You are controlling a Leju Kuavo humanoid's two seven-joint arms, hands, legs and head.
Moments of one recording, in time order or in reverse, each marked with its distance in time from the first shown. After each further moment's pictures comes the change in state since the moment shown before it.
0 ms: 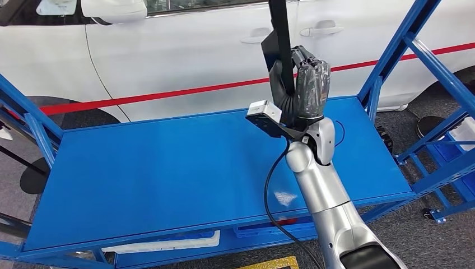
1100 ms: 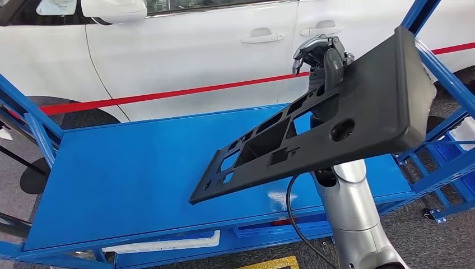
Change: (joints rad) left arm -0.001 -0.012 0.004 0.000 -0.002 0.016 -0.014; right arm 0.090 -0.101 0.042 -0.415 -0.997 0.592 -0.037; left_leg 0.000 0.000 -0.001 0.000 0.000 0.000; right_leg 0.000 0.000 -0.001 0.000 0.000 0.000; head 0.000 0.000
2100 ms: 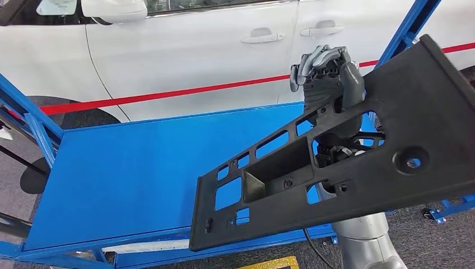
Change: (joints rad) left arm 0.000 -0.009 0.009 0.000 0.000 0.006 0.055; right arm 0.049 -0.018 -0.020 -0.086 -0.302 0.290 0.045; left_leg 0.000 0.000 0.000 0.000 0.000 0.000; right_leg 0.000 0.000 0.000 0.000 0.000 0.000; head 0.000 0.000
